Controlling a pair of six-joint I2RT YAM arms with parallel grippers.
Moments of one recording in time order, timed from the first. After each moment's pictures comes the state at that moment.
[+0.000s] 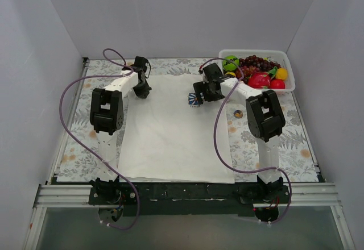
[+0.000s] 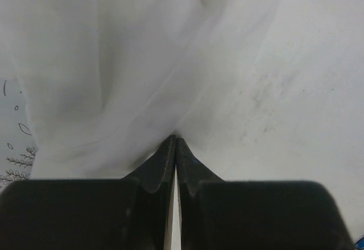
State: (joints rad) left arm -0.21 2.24 1.80 -0.72 -0.19 -0.64; right arm 0.46 2.11 1.60 -0.51 -0.01 0.13
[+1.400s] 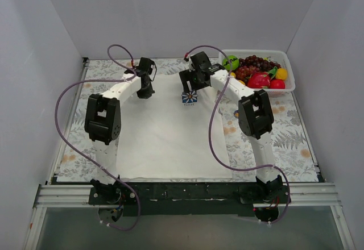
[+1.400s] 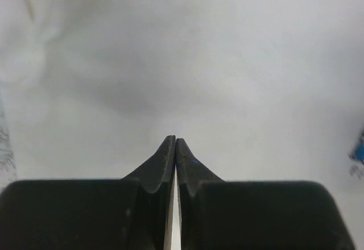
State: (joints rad) left arm -0.28 2.08 1.67 -0.69 -0.28 -0.52; right arm 0.54 2.24 1.94 -0.60 -0.06 0.11
